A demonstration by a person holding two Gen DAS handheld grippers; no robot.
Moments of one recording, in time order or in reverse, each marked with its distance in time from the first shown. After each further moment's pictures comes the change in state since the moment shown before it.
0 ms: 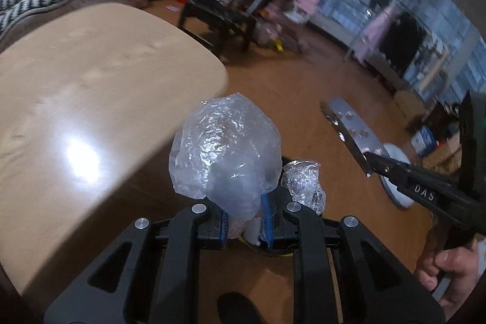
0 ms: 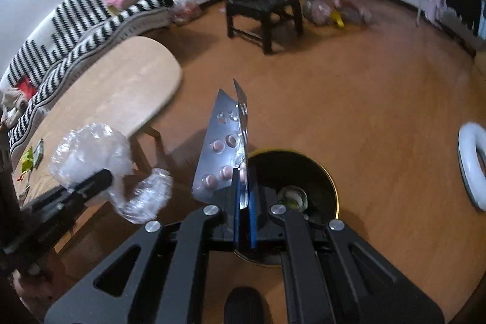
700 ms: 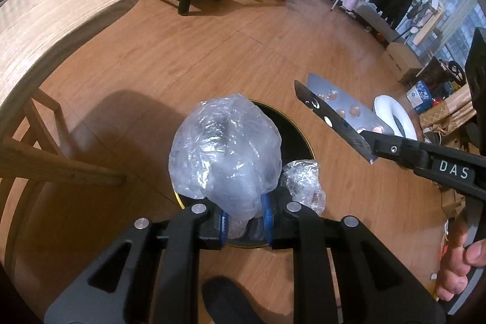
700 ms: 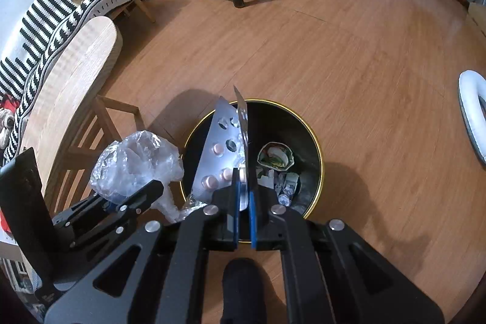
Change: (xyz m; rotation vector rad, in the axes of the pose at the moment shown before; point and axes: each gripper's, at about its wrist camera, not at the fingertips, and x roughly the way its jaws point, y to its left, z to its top) left arm 0.115 -0.044 -0.020 0.076 0.204 -0.043; right arm 0.044 -0.055 -0.019 0.138 0.195 -0.012
